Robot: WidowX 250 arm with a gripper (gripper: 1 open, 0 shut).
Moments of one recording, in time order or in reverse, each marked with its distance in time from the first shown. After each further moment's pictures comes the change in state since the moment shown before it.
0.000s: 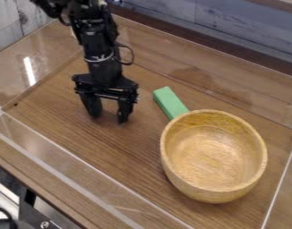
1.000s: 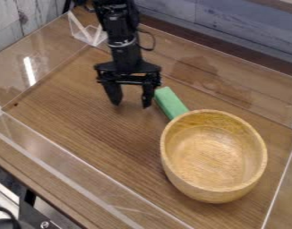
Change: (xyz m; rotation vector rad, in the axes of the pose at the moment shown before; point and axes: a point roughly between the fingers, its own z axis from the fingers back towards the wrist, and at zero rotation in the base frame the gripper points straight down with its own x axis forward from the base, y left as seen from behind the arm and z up) arm 0.034 -0.027 0.005 -0.042 -0.024 0.111
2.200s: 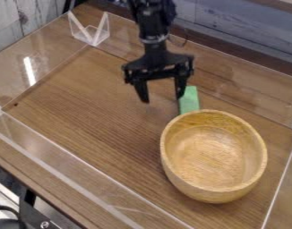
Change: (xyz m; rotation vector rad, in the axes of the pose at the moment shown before) arm 0.009 -0.043 0.022 -0.039 -0.080 0.277
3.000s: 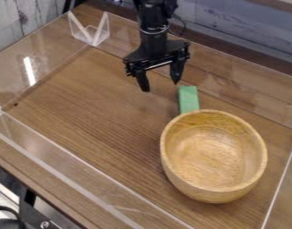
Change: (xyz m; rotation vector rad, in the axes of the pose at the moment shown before) arm 0.032 0.011 -0.011 0.042 -0.093 0.260
